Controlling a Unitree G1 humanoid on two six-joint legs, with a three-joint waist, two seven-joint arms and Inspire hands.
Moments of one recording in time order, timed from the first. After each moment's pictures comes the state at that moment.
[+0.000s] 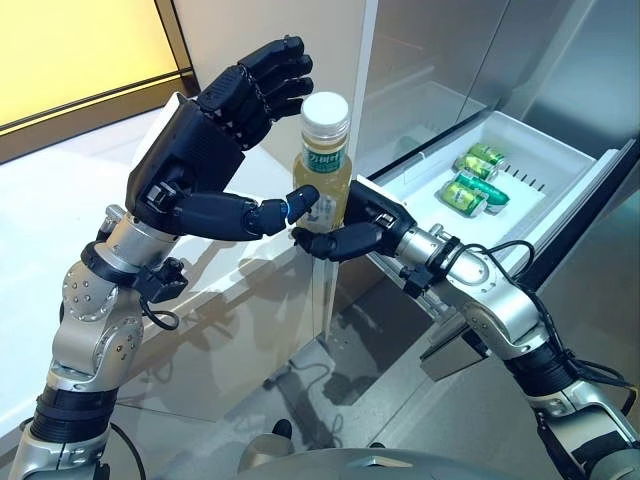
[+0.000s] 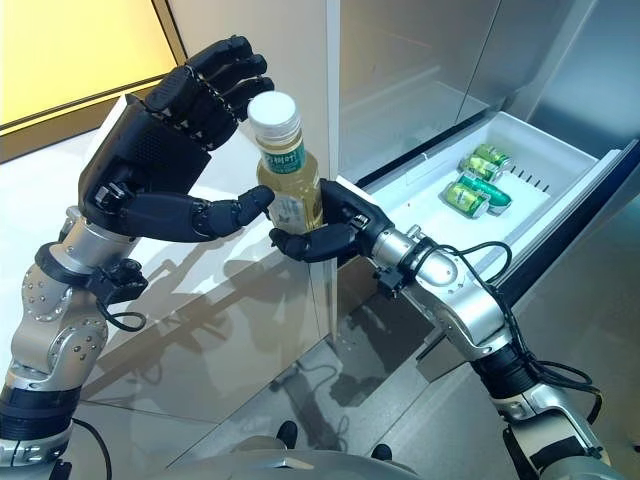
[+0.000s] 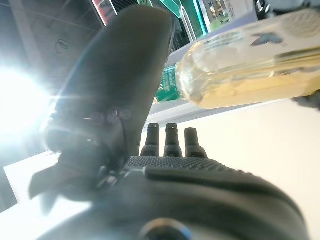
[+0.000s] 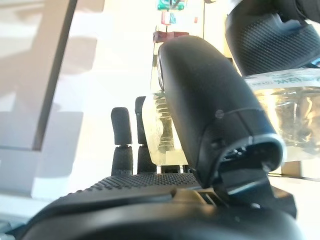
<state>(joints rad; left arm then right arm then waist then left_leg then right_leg) -0.14 0.64 0.10 -0.42 -0.76 -0.22 -0.45 -0.40 -0.57 0.35 -0.25 0.53 0.21 0.27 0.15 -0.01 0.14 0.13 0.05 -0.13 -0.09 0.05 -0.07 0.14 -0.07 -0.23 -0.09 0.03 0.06</state>
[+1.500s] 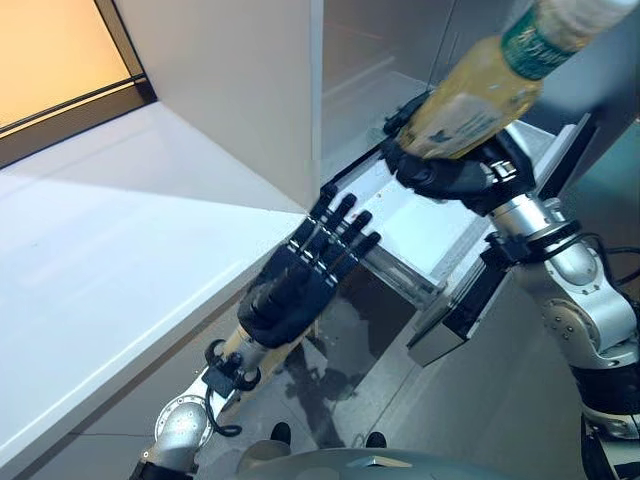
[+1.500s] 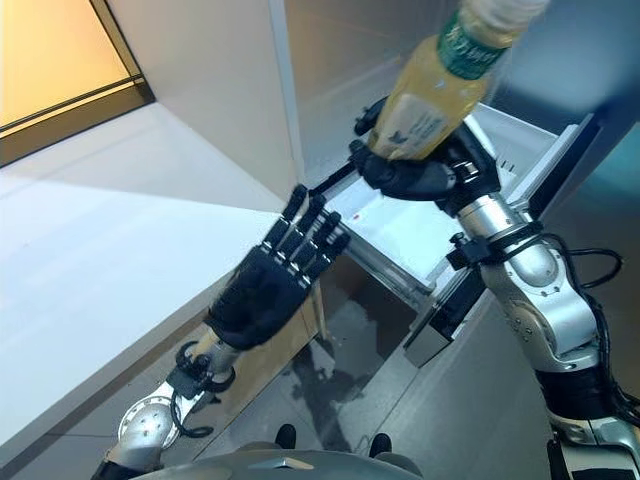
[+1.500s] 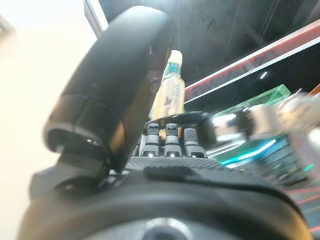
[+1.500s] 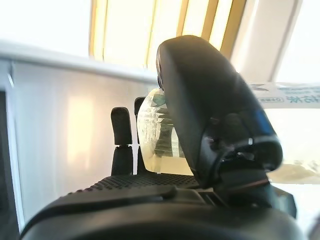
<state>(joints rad) 0.21 0.30 -0.22 -0.24 -1.46 0.38 -0.80 -0.26 -0.70 -0.03 -0.40 0.69 0.11 0.08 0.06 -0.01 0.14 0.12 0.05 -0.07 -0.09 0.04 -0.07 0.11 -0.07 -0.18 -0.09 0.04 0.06</state>
